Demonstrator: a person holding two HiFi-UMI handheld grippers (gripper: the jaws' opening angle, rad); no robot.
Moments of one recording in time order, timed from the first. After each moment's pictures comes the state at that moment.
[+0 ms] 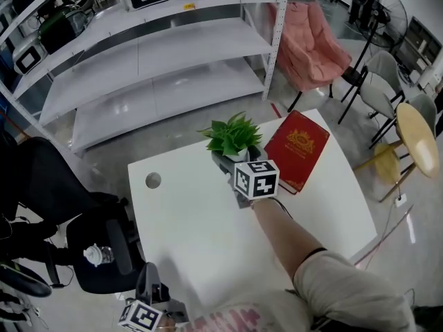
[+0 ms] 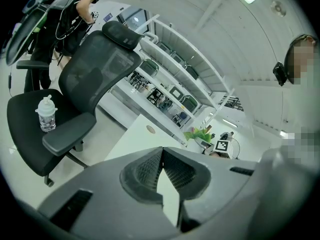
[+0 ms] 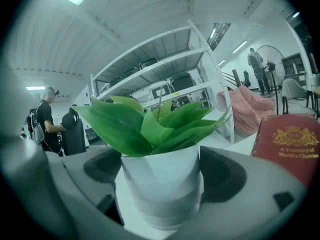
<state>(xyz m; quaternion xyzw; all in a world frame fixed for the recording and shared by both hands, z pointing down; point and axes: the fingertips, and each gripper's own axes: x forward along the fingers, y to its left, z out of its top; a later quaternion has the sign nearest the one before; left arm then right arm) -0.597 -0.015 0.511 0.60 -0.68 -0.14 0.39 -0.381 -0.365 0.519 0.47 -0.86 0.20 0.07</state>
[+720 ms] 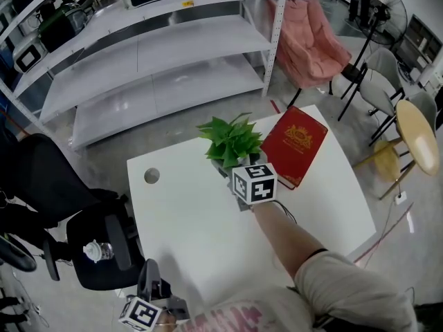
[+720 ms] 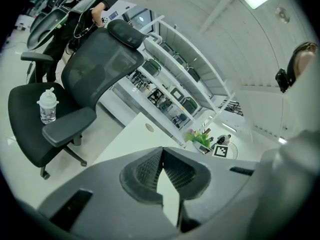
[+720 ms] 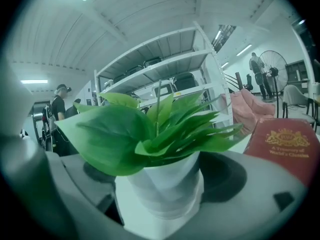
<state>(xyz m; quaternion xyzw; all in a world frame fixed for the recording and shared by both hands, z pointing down) -0.587 -0.012 0.510 0.60 -0.68 -0.16 0.40 -0.377 -0.343 0.522 0.46 -0.86 0.18 0.09</state>
